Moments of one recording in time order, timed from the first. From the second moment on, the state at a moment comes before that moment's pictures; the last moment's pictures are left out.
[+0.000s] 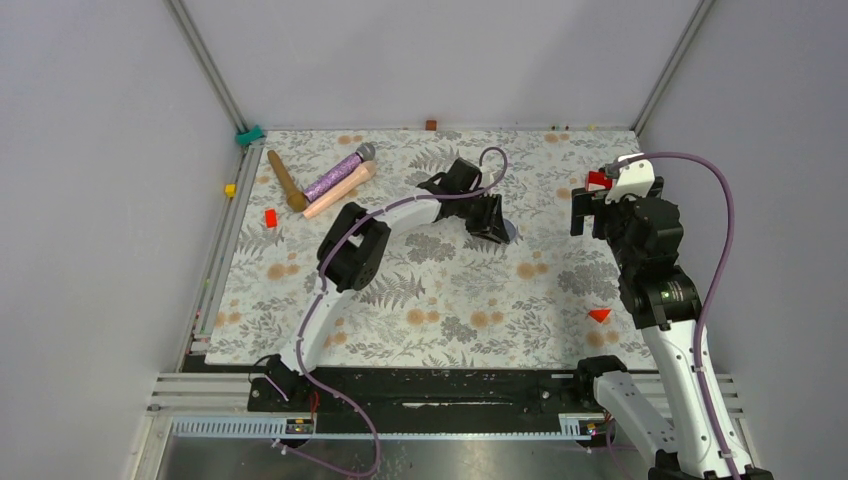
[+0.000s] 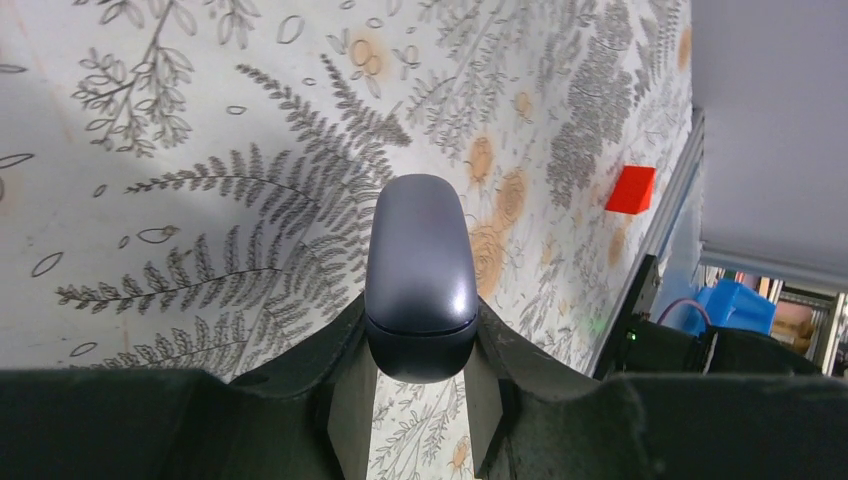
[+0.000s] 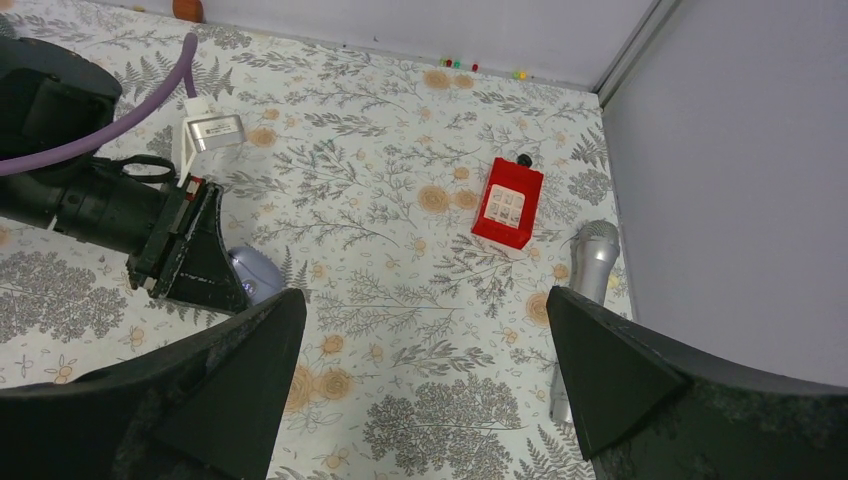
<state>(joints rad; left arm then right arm) -0.69 2.43 1.91 -0.27 0.72 -0.52 0.15 0.75 0.97 -0.45 0.14 -0.15</state>
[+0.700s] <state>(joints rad) -0.70 2.47 1.99 -0.32 0.68 -0.61 0.15 0.74 0.97 -0.45 0.14 -0.14</state>
